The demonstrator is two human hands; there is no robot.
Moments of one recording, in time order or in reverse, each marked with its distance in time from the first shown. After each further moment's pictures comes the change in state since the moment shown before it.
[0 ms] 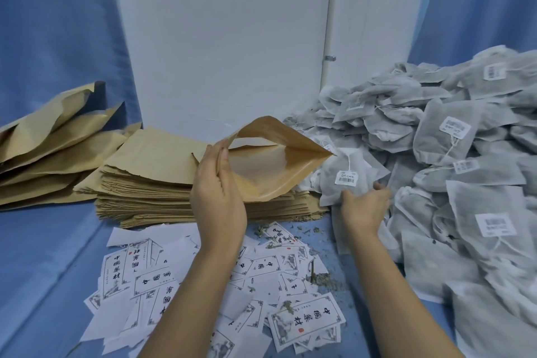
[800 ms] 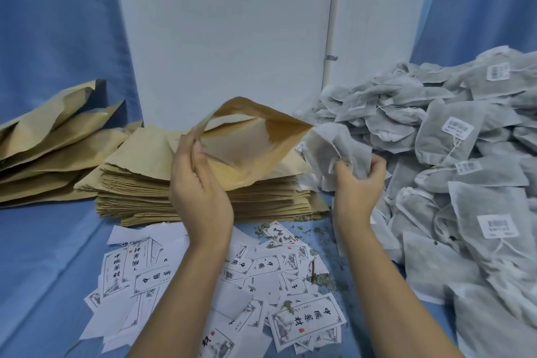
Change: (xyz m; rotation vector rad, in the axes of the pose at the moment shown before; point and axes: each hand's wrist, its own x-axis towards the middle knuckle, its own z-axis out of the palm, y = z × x) left_hand 0.010 0.004 -0.010 -0.055 0.193 0.015; right_hand -0.028 -0.037 0.002 0.679 -0.082 -0.245
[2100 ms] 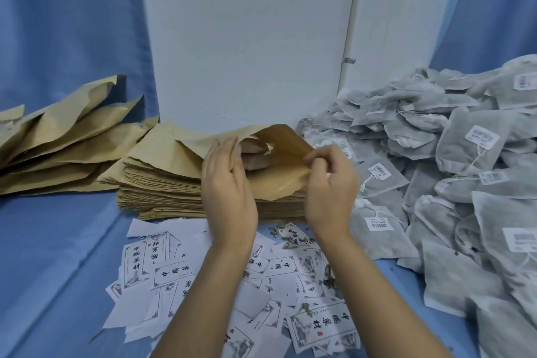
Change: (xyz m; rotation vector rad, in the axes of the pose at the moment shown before) left_hand 0.000 -0.014 0.000 0.109 -0.165 0.066; right_hand -0.049 -0.020 0.045 -0.337 -0.256 -0.318
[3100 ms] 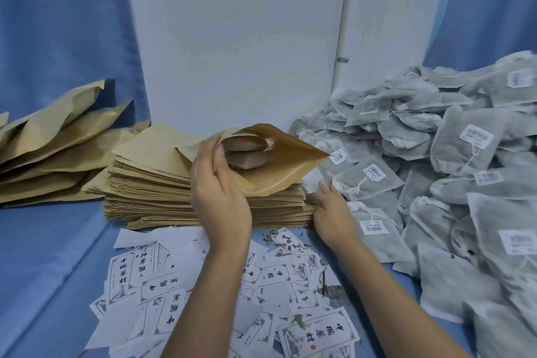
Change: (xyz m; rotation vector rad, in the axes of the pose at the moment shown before) left_hand 0.002 0.008 0.012 -0.103 0.167 -0.104; right_hand 0.013 0.106 -0.021 -0.607 -0.574 0.196
